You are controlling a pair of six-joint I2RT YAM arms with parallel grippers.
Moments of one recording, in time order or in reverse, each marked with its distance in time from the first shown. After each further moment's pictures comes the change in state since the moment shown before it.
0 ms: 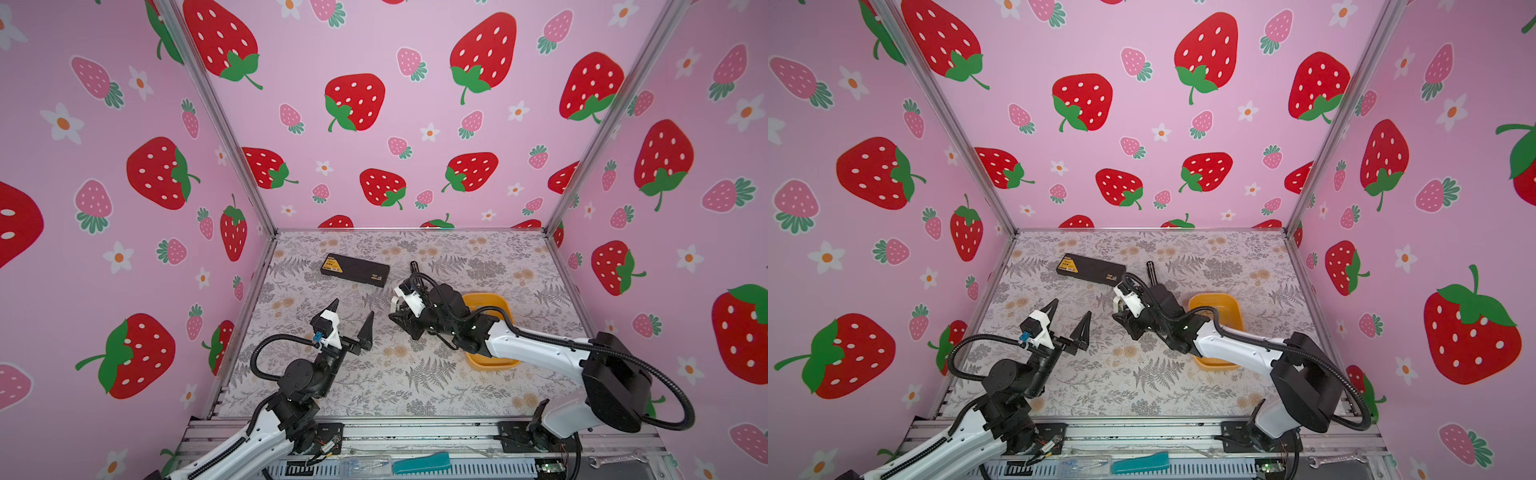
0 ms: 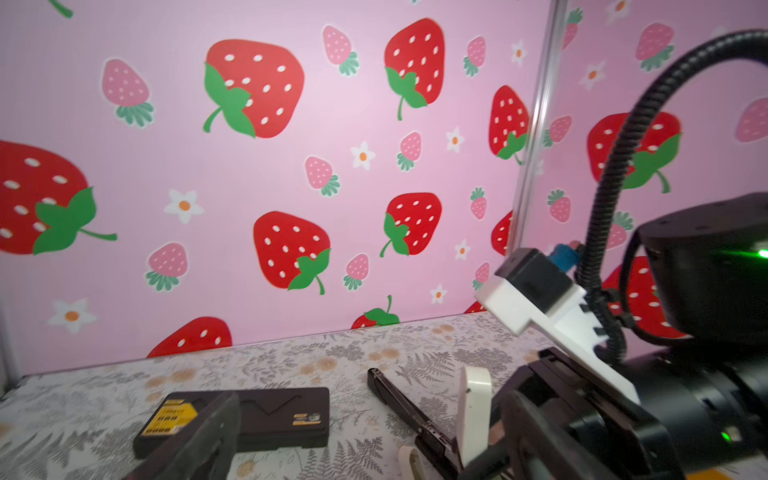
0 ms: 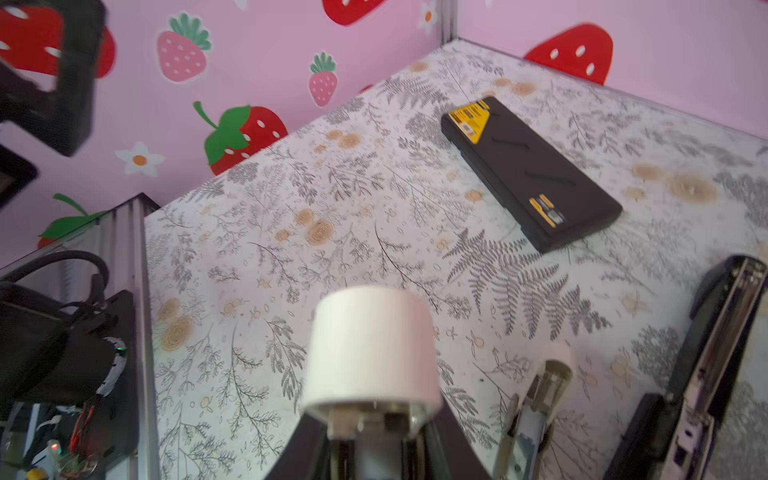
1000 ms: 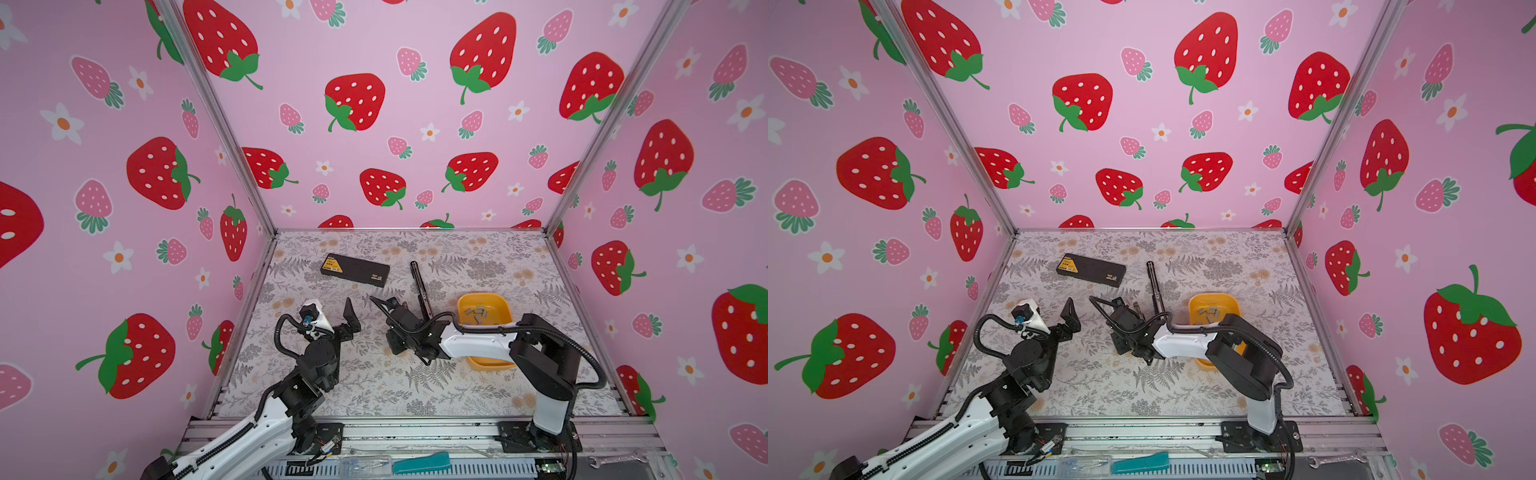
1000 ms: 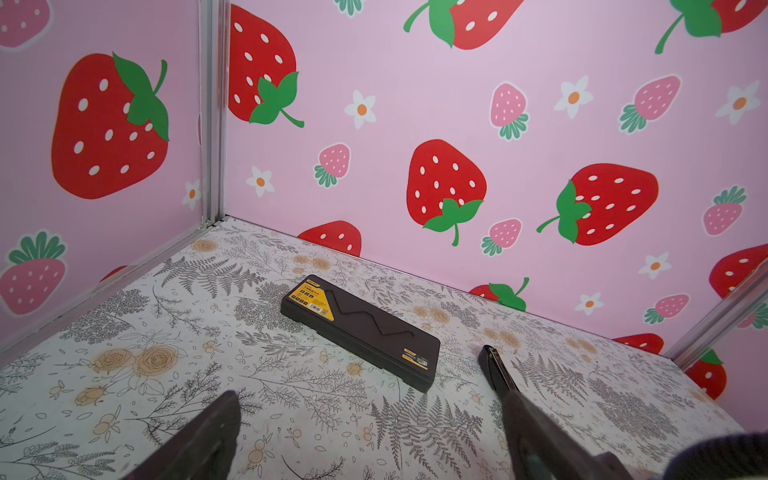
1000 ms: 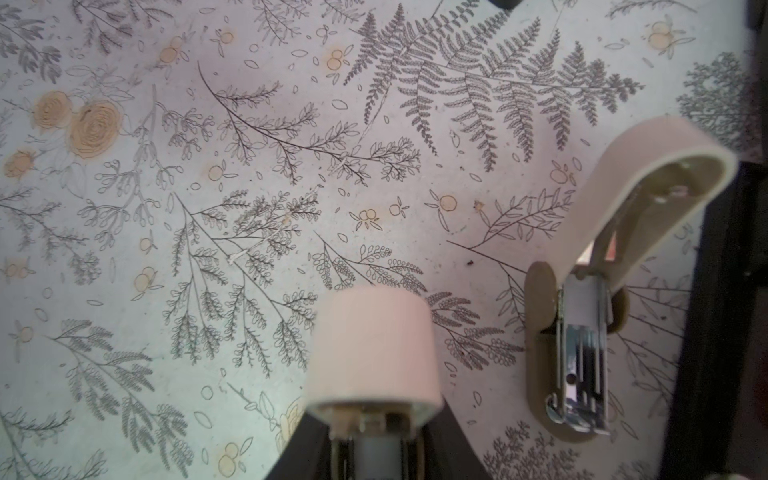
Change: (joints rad) left arm 0.046 0.148 0.098 -0.223 -0.382 -0.323; right arm 0.128 0.346 0.181 -0.238 0.373 0.301
